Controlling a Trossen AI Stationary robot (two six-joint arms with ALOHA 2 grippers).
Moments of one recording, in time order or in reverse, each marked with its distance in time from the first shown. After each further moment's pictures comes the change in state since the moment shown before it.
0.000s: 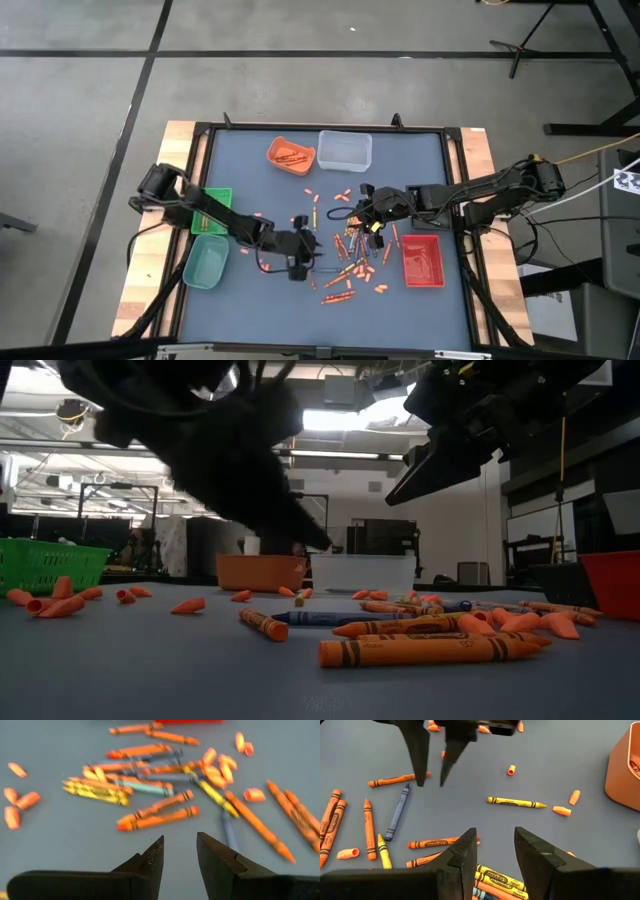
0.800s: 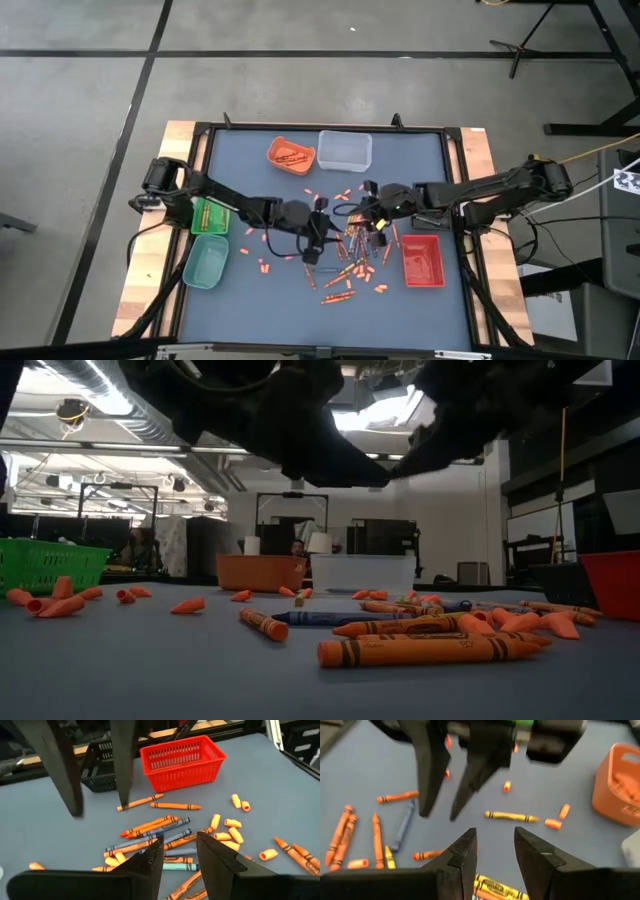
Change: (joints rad) left arm 0.173 -0.001 0.109 0.096 0.261 0.300; right arm 0.000 -0.091 0.000 -0.009 0.000 0.002
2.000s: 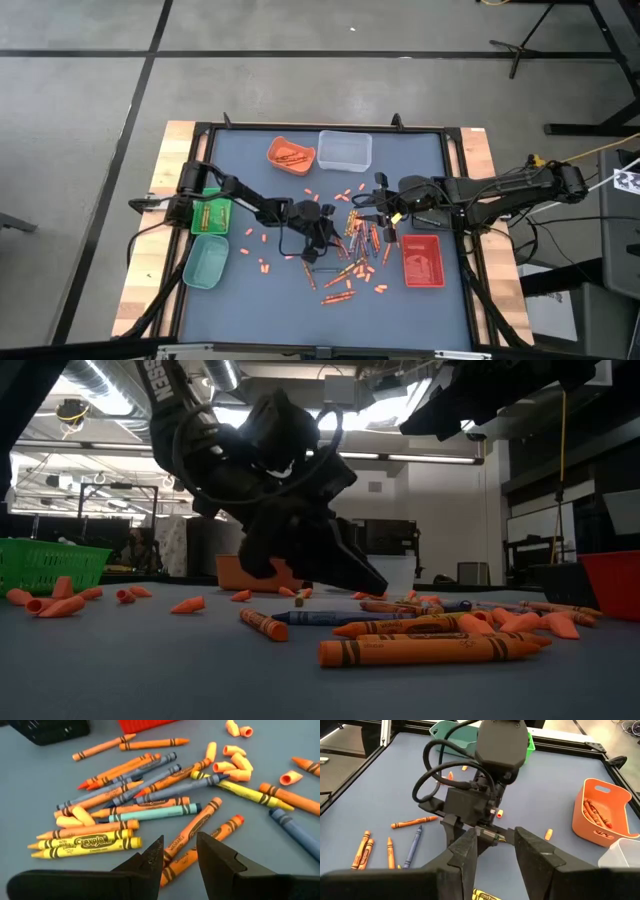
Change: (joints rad) left arm 0.088 0.251 0.001 0.109 0.217 0.119; right arm 0.000 -0.157 0.000 -0.037 0.000 0.003
